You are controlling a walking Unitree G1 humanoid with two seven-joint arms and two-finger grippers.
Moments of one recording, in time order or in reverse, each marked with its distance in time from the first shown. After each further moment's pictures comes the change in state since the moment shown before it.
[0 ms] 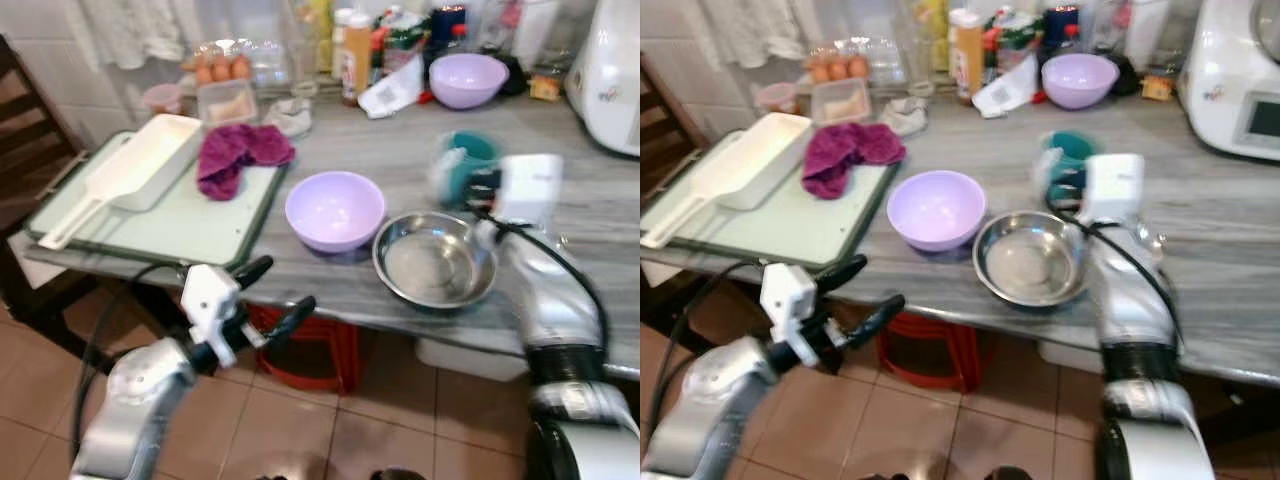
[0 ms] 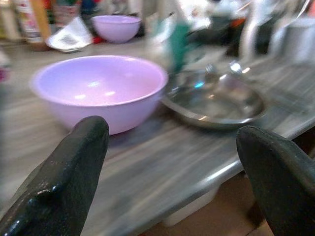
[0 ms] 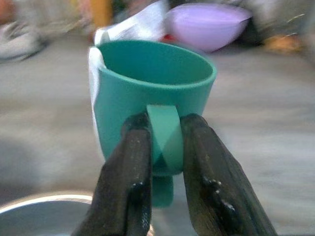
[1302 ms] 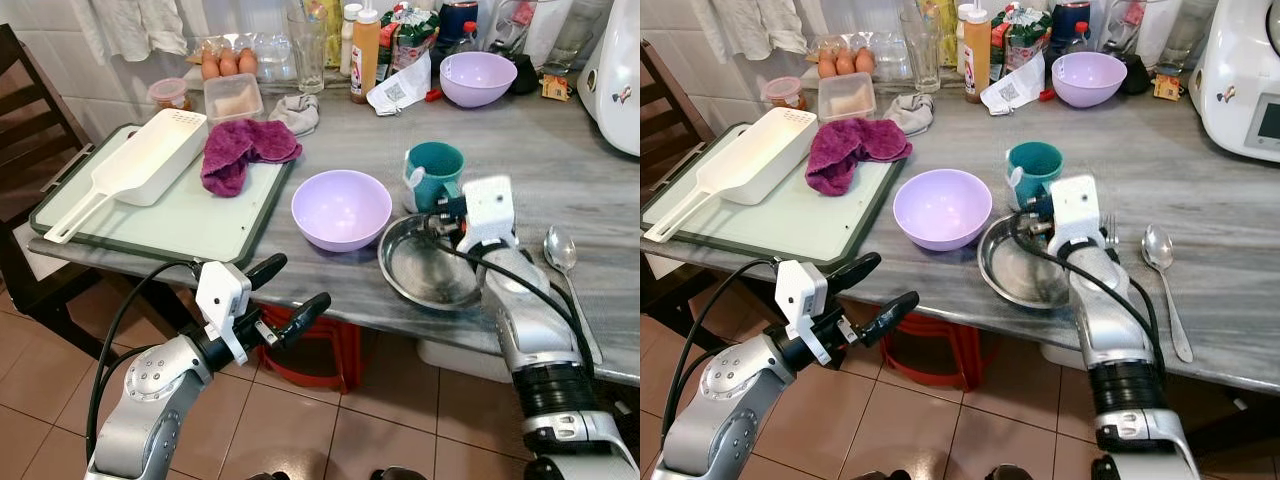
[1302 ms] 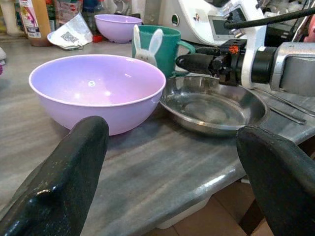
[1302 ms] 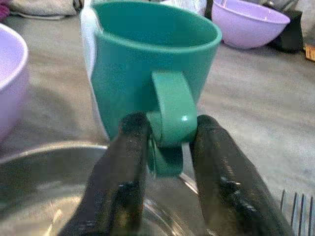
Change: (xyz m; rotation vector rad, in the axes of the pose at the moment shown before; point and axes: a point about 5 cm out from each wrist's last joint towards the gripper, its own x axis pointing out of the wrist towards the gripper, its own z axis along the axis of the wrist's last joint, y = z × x) left arm 0.004 0.002 0.004 -0.013 0.001 0.013; right arm -0.020 0.007 -0.014 -0.161 0.032 0.000
